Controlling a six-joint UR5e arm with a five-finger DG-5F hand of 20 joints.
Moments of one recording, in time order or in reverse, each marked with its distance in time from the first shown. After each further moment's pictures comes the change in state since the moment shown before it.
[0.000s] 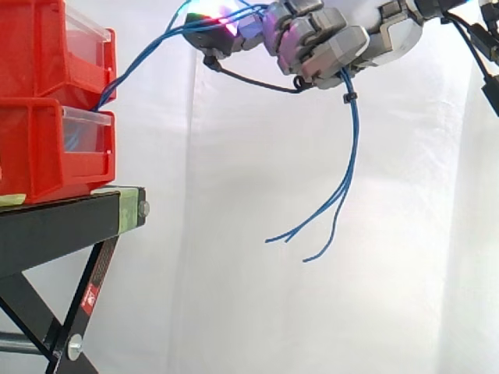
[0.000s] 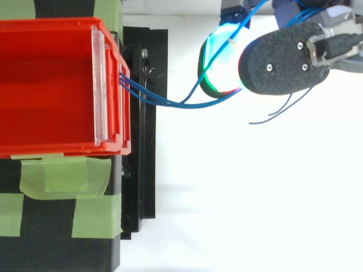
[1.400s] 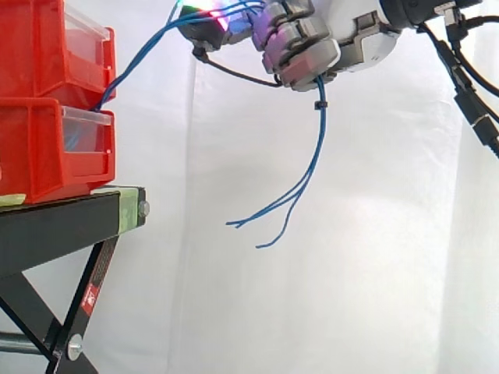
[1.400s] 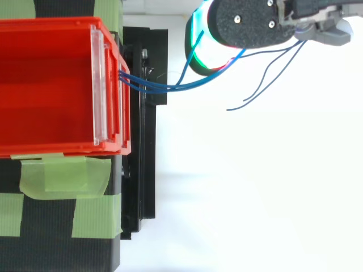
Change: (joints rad) arm -0.006 -0.033 -0.003 0.144 0.097 -0.131
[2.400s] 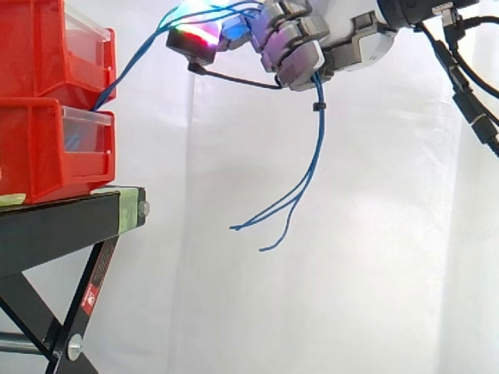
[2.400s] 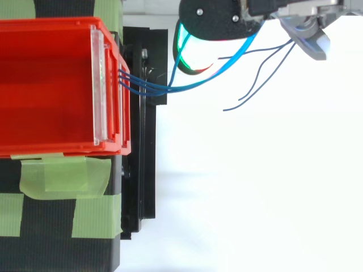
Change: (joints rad) arm -0.003 -0.001 0.000 0.012 -0.012 -0.039
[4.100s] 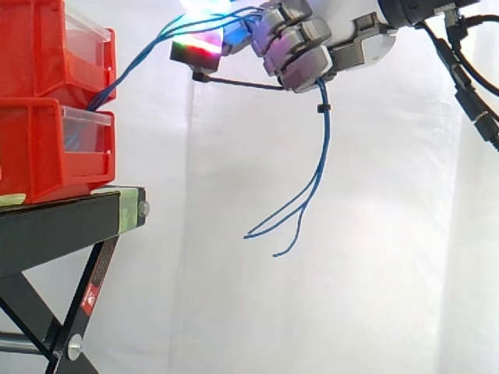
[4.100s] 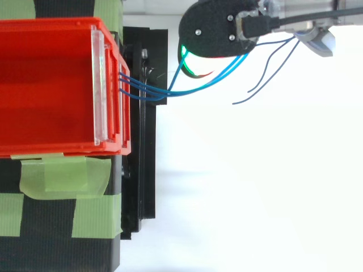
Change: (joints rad) arm 0.005 0.000 0.000 -0.003 0.005 -0.079
